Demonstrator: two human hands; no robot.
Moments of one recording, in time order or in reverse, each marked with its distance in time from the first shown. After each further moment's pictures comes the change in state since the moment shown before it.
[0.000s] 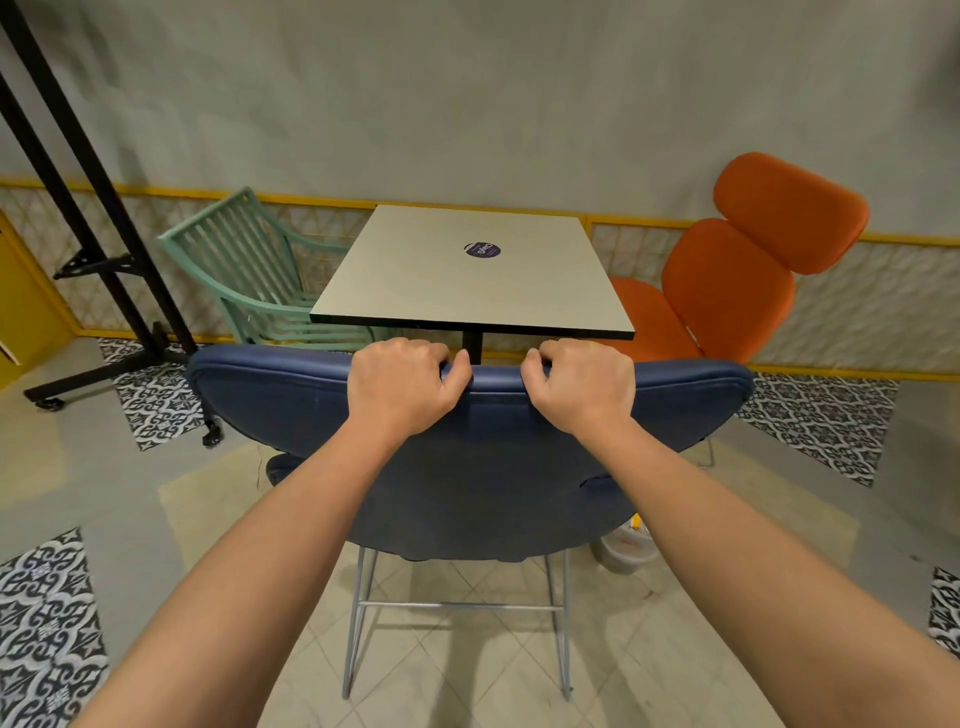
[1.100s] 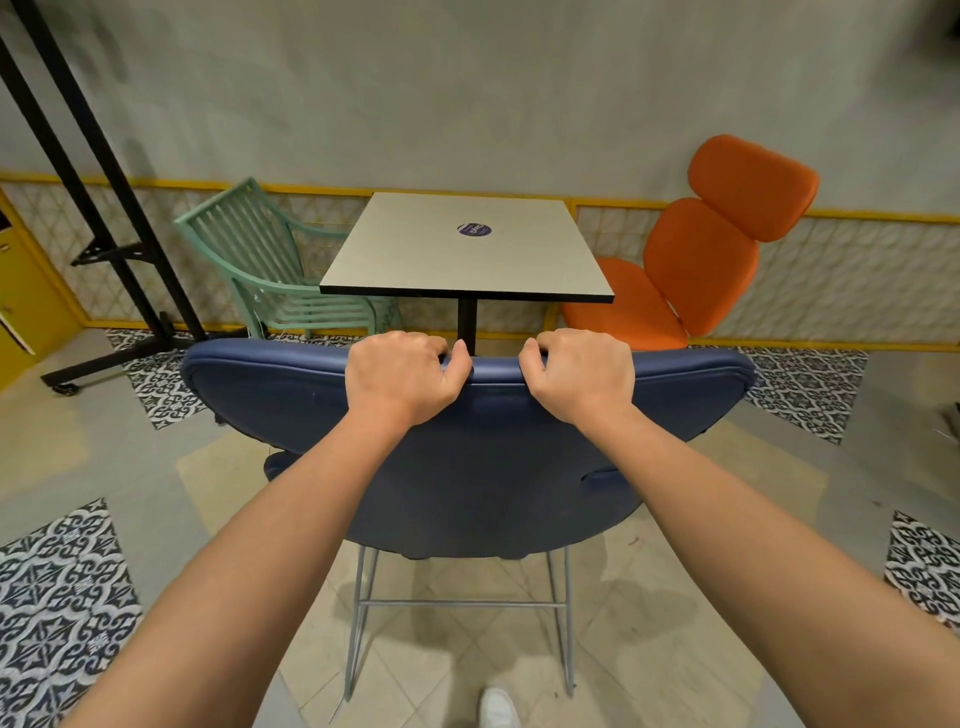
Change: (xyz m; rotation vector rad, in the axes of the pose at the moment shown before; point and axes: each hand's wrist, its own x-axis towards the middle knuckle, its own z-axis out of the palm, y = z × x) left_hand -0.104 0.025 -0.086 -0.020 0.027 -0.047; right_hand -0.112 -0.027 -0.072 -0.020 -0.031 0.001
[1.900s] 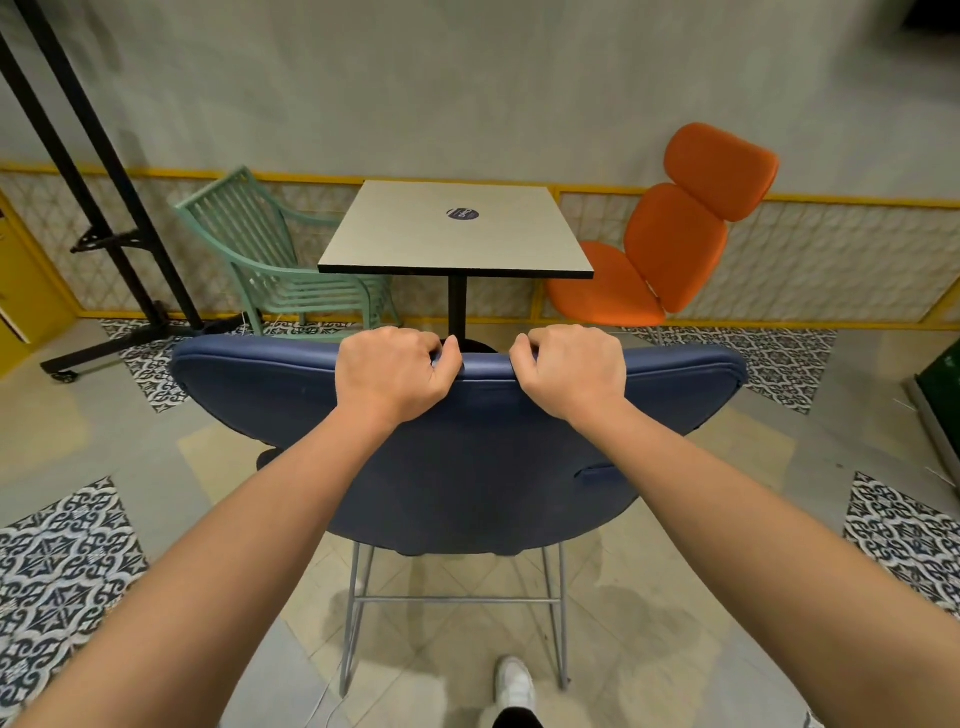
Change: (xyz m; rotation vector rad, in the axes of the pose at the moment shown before) left_hand -0.078 0.004 -0.066 -0.009 -0.013 0.090; right_hand -0.090 -0.026 -0.056 -0.015 -0.031 -0.002
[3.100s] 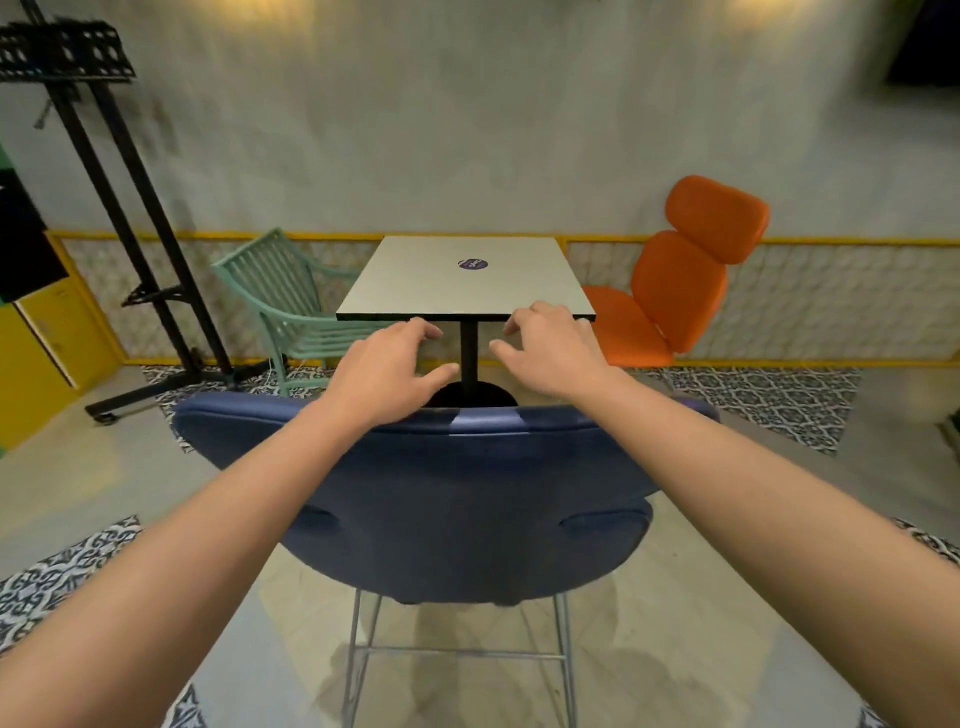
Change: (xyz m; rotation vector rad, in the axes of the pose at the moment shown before) left_hand 0.026 0.016 -0.054 -0.279 -0.310 -0.047; right_hand 0.035 0.010 -0.059 0.142 -0.202 -0.033
